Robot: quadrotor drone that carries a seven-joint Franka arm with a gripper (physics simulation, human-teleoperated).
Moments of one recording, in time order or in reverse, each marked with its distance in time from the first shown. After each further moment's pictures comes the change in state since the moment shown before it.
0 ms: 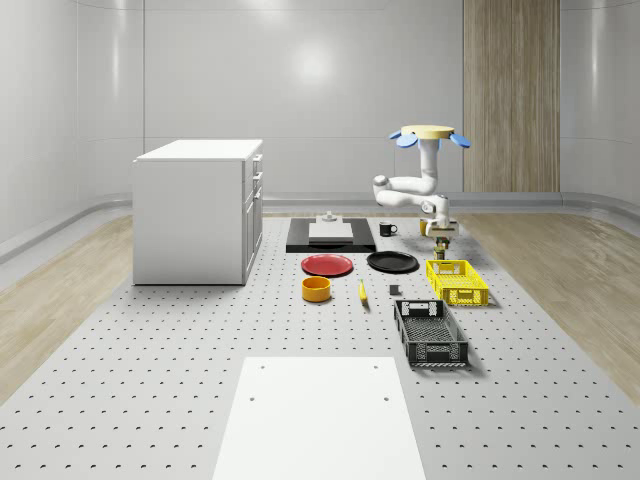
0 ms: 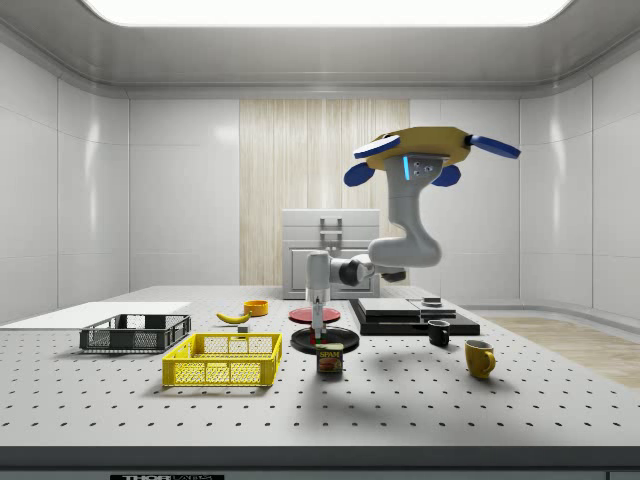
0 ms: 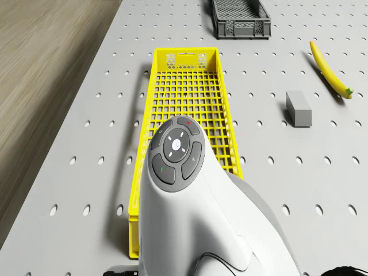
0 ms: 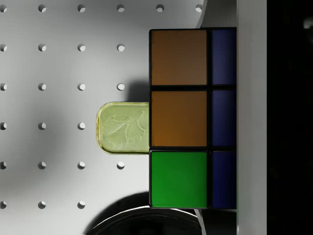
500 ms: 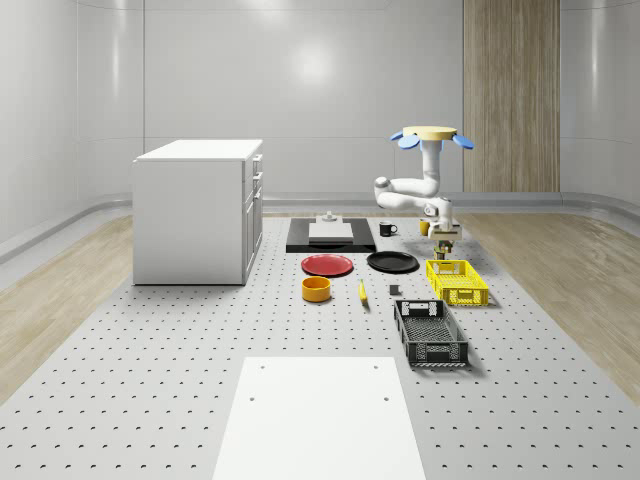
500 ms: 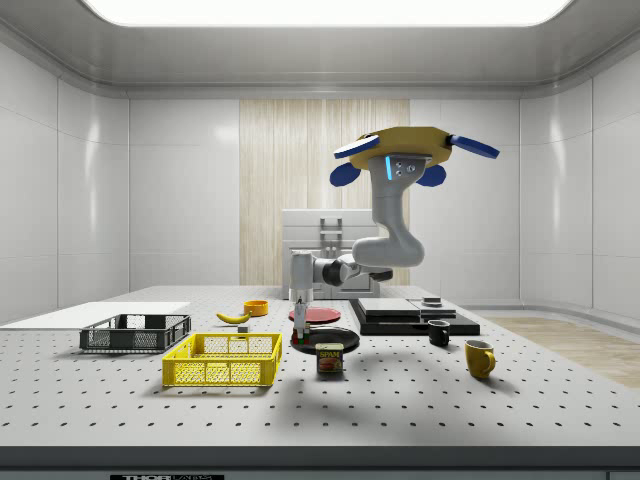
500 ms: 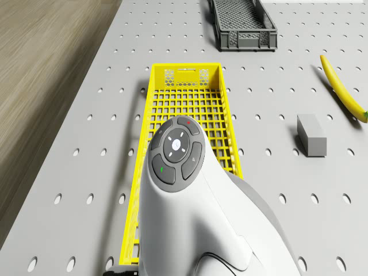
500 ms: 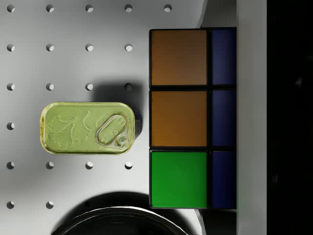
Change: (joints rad) arm -0.003 -0.009 0.001 0.001 0.004 0.008 0.002
